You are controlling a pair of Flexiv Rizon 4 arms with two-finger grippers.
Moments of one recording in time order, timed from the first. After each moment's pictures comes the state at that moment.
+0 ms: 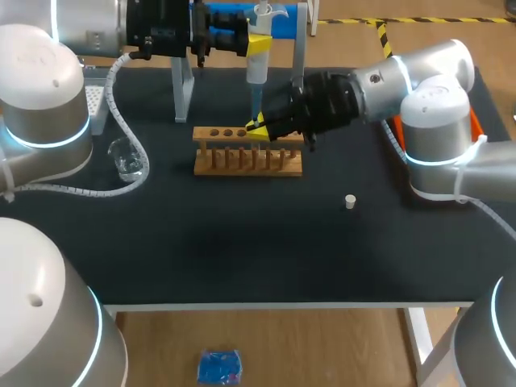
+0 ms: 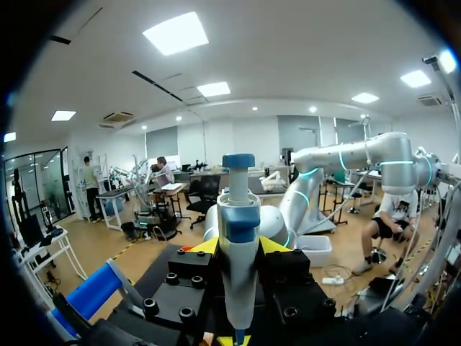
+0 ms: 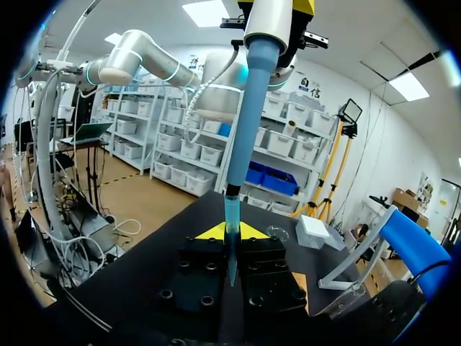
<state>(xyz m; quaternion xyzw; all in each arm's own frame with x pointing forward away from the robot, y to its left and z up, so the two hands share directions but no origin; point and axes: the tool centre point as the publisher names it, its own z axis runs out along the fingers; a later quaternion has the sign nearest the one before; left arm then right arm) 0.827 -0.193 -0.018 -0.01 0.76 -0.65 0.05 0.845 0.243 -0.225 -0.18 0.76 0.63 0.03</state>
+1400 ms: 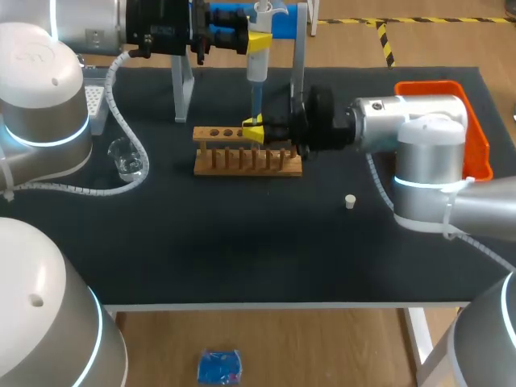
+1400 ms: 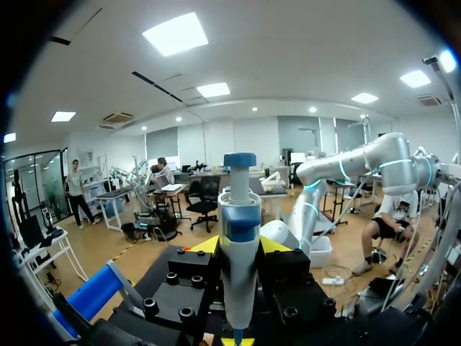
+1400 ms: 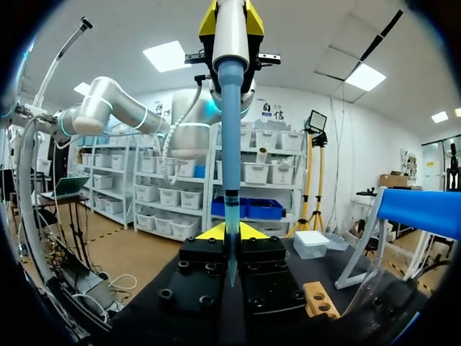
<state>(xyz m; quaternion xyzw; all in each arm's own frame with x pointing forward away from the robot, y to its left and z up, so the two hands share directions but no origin) 0.827 -0.193 -0.015 -0.01 0.76 -0.65 0.05 0.840 0.253 -0.213 -0.05 0.68 0.73 0.00</state>
